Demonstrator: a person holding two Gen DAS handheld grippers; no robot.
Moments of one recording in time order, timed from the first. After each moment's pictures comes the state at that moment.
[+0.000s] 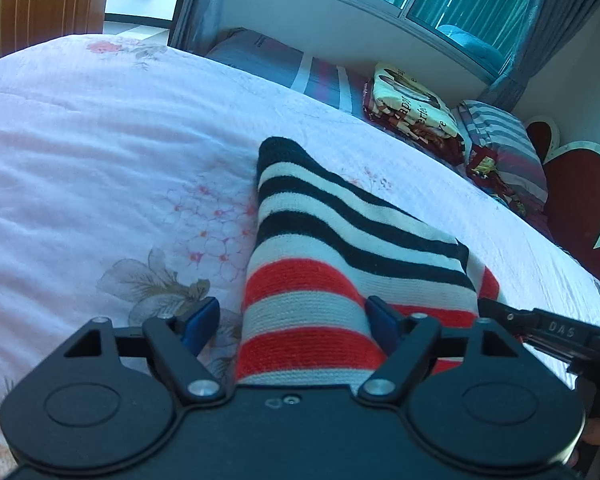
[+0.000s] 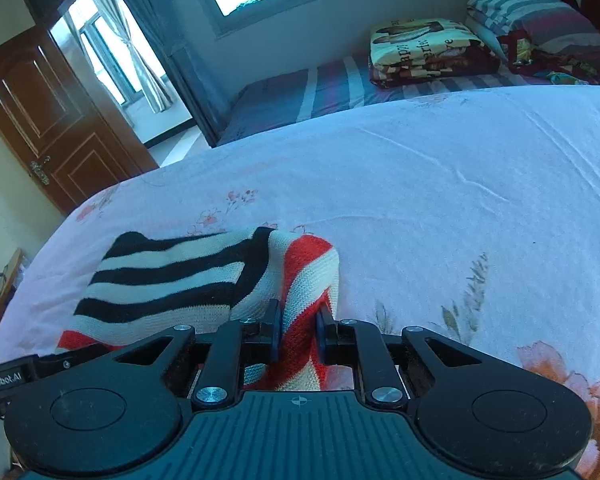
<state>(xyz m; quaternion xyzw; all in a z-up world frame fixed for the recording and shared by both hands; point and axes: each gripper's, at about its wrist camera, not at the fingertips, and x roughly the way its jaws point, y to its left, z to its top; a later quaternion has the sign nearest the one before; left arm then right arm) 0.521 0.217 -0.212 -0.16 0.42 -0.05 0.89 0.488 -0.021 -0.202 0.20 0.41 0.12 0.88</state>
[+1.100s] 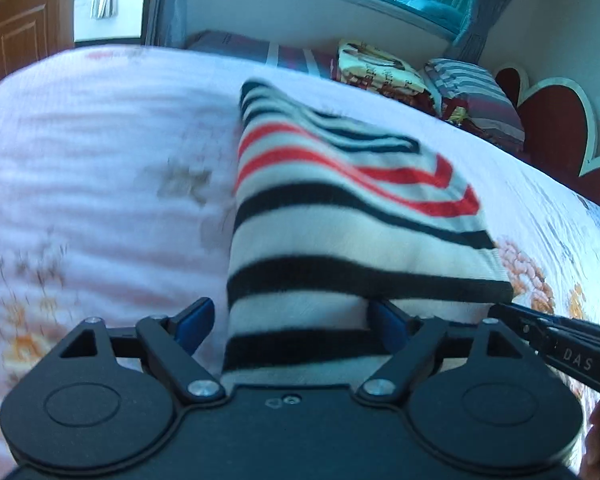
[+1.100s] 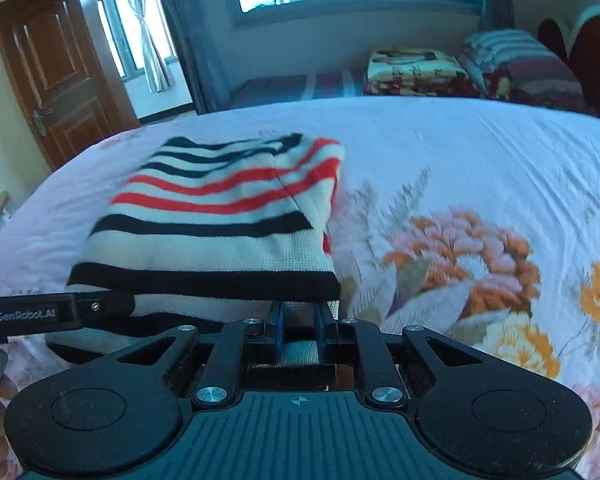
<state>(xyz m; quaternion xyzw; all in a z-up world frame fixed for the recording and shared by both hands) 0.412 0.204 -0.213 -0.09 0.43 -0.09 0.89 0.325 0.024 -0.188 0.11 0.40 0.09 0.90</state>
